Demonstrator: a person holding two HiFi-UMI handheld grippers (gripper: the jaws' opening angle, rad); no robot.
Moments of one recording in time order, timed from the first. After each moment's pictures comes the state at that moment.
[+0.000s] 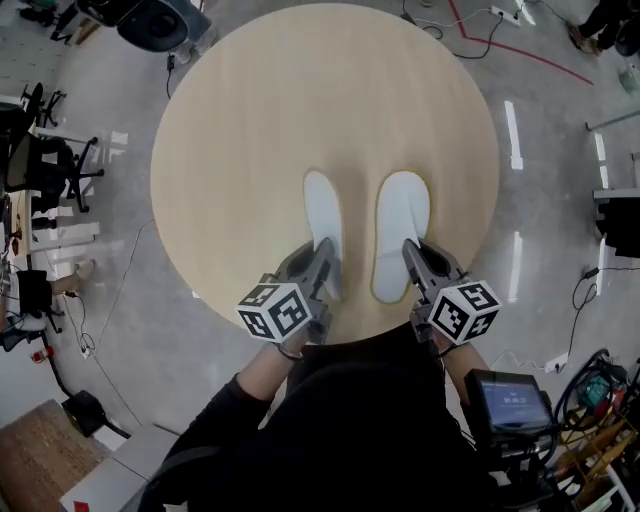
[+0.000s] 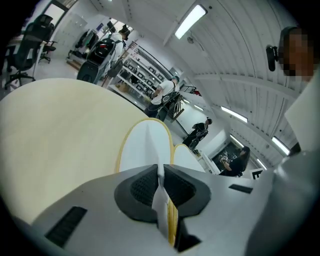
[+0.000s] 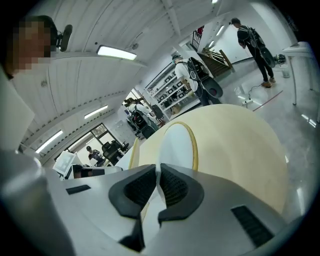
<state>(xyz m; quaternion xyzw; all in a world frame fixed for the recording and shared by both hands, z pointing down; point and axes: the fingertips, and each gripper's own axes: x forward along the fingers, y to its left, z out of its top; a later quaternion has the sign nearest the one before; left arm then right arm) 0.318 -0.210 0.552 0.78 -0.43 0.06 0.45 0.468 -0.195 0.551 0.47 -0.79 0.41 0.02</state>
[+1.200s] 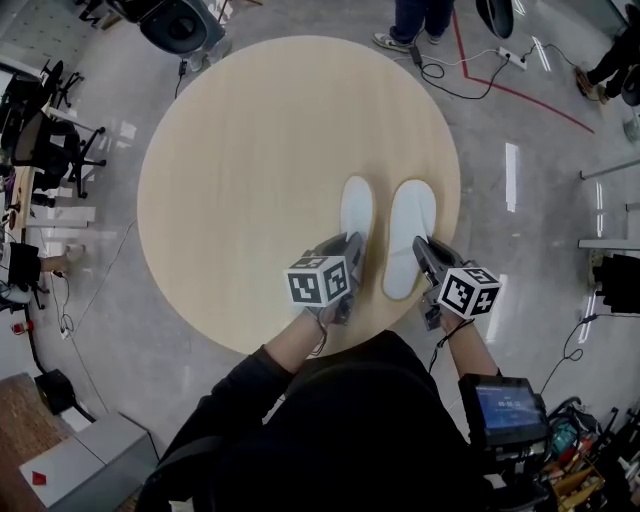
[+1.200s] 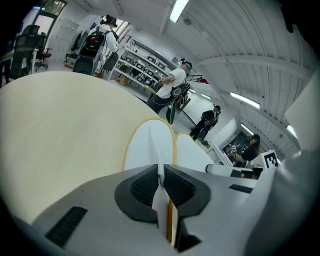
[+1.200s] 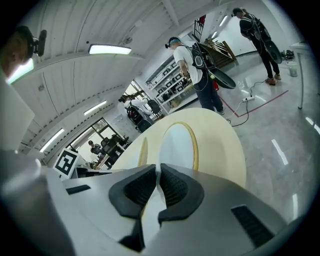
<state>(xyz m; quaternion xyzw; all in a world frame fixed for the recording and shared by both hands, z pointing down) 0.489 -0.276 0.605 0.76 -0.45 0.13 0.45 0.621 -0.273 0.584 0.43 -0.79 0.43 0.06</state>
